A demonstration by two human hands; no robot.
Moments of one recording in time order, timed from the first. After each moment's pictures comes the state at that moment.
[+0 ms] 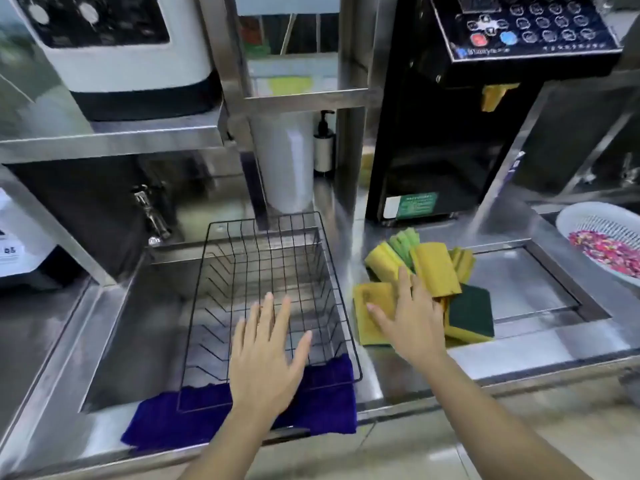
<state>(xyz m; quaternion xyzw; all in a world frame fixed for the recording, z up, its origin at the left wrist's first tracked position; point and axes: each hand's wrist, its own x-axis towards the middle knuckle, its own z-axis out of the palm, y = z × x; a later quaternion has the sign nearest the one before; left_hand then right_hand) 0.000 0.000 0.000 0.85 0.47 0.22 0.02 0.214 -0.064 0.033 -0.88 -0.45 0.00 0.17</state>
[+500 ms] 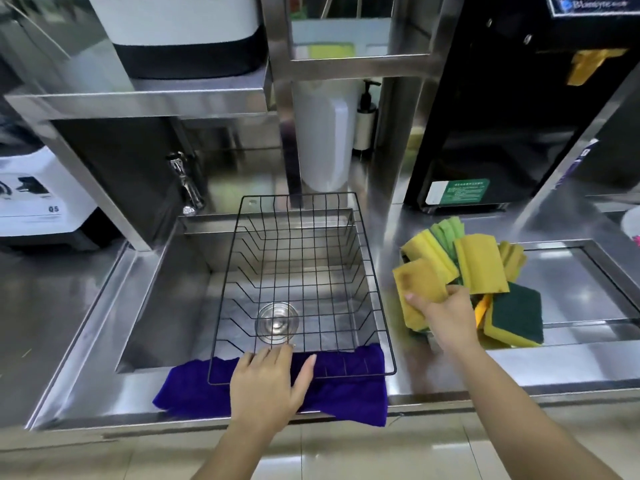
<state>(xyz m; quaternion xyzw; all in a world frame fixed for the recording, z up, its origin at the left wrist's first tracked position) -0.045 -0.016 -0.035 0.83 0.46 0.28 -0.12 0.218 -0.044 0.022 -0.83 -0.18 0.29 0.45</state>
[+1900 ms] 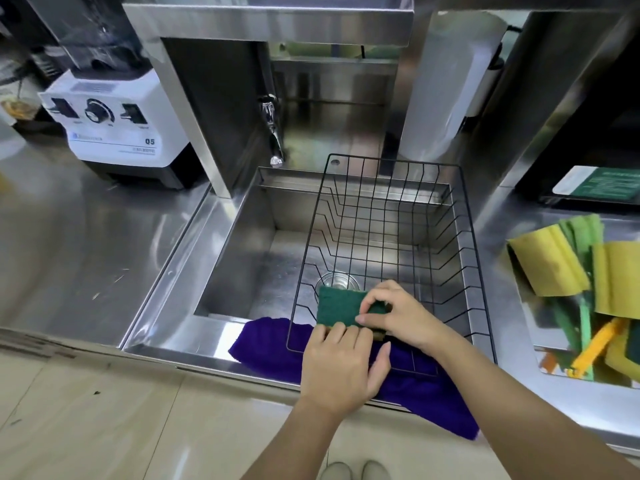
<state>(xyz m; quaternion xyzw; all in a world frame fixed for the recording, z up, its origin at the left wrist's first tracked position) -0.054 -0.012 -0.048 0.83 0.44 0.31 -0.13 0.088 0.025 -0.006 -0.63 -0.57 0.48 0.20</state>
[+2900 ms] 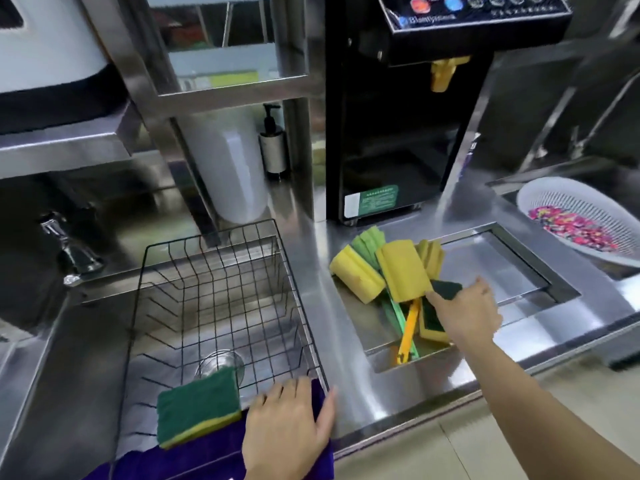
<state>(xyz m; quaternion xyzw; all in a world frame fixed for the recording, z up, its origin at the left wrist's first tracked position) 0.055 -0.032 -0.027 0.91 0.38 0.18 -0.04 0.322 -0.082 0.022 -0.95 -0.09 0.09 0.27</state>
